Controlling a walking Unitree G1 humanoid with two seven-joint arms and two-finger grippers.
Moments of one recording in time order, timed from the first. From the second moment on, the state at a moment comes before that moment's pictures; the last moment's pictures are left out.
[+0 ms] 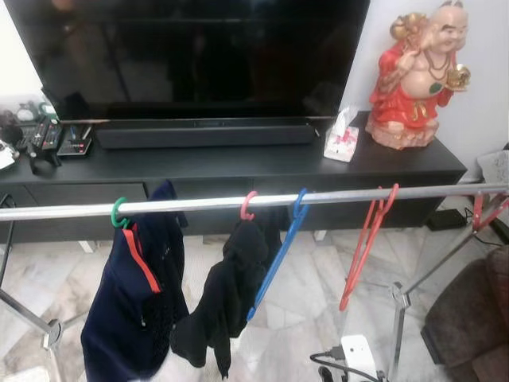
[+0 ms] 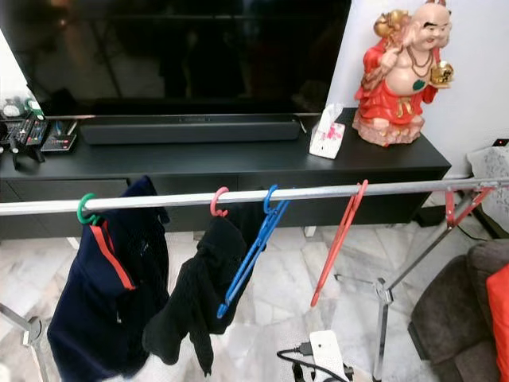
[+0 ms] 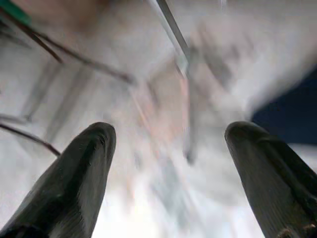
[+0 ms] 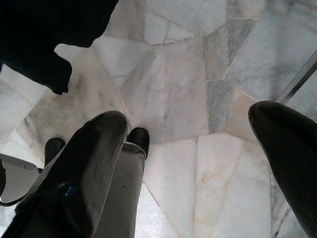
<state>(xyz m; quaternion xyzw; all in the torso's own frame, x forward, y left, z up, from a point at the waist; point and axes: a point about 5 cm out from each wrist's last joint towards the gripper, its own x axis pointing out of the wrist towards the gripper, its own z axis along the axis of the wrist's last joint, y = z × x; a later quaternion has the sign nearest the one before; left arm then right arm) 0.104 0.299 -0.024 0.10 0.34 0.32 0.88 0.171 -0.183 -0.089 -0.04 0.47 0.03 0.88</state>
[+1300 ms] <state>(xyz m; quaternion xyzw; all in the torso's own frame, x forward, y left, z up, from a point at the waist) 0.186 0.223 -0.076 0.09 0.45 0.06 0.89 0.166 -0.183 -0.092 0.03 0.48 -0.05 0.88</state>
